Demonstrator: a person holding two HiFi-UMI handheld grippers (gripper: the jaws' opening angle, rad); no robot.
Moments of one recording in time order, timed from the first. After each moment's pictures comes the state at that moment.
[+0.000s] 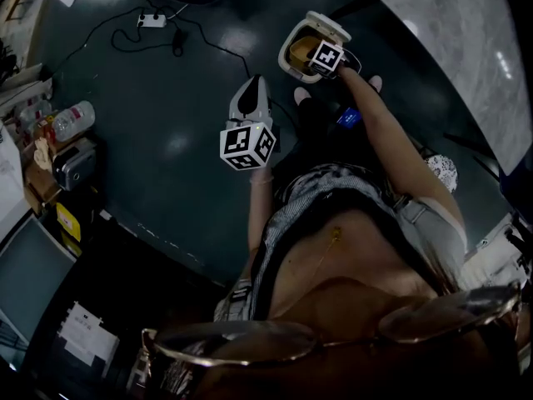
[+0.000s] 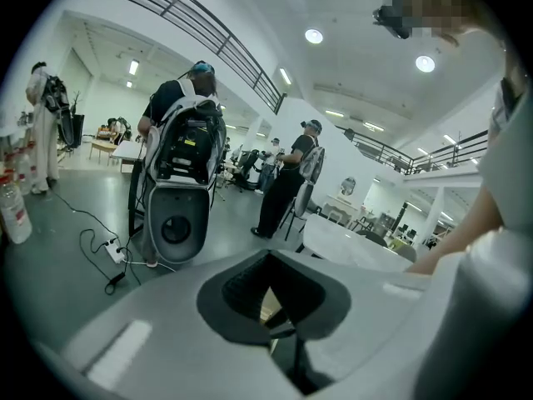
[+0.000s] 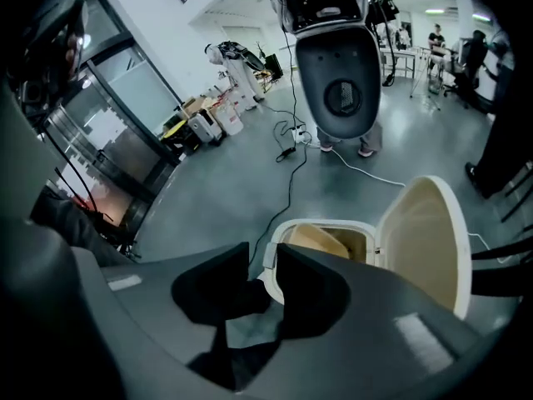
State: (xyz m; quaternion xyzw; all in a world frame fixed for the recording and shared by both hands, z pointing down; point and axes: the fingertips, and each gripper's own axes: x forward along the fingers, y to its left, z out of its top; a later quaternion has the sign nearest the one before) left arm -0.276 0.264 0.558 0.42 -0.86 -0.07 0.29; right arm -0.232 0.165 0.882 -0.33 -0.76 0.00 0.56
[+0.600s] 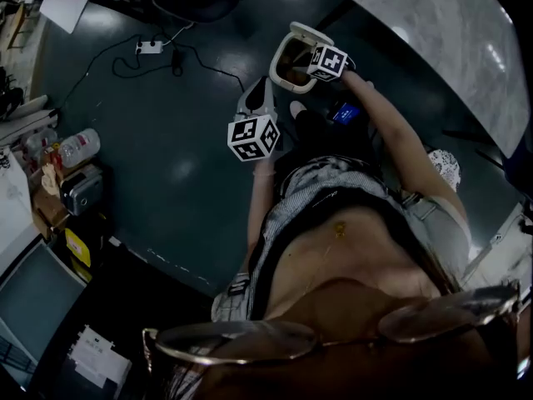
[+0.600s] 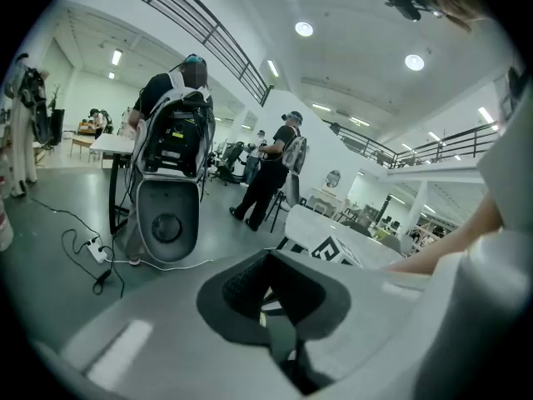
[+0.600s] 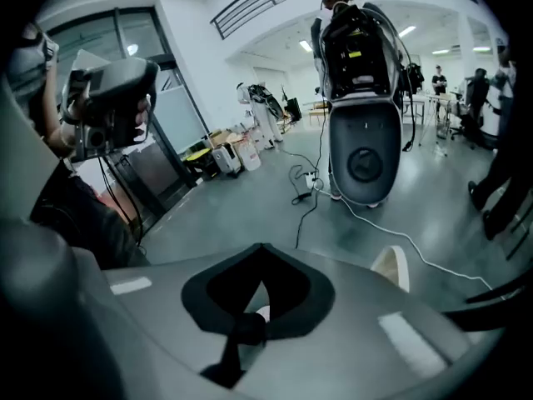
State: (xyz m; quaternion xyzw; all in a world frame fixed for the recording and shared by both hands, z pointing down) left arm -0.253 0.230 0.572 0.47 -0.83 -0.05 0.30; right arm -0.237 0.171 0.769 -0.38 -0.81 0.00 0.44
